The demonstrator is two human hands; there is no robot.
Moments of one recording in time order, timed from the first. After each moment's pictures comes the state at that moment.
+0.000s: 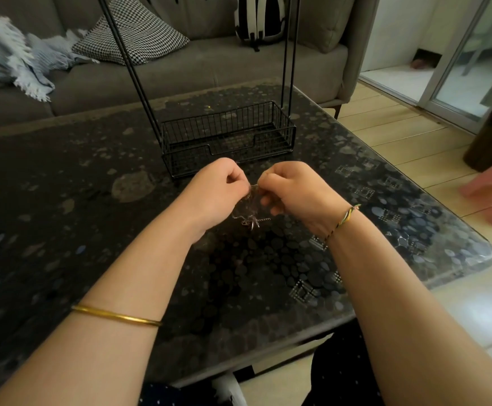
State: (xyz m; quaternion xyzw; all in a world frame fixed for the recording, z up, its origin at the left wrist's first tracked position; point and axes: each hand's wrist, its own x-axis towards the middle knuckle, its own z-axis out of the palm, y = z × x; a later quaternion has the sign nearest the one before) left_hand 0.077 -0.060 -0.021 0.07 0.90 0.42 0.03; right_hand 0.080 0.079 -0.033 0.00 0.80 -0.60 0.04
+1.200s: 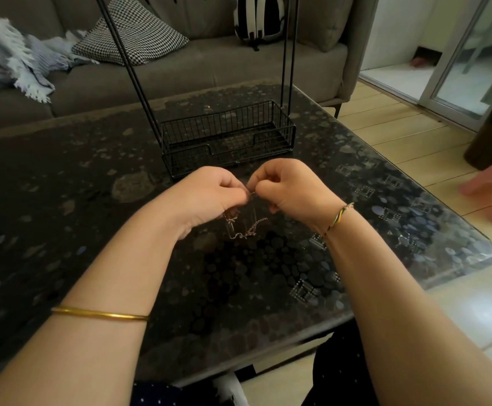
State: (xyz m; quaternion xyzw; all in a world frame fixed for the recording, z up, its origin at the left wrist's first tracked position) left_hand 0.077 -0.069 -0.011 0.05 0.89 0.43 0.15; right_hand 0.083 0.078 -0.028 -0.08 0.85 -0.52 0.01
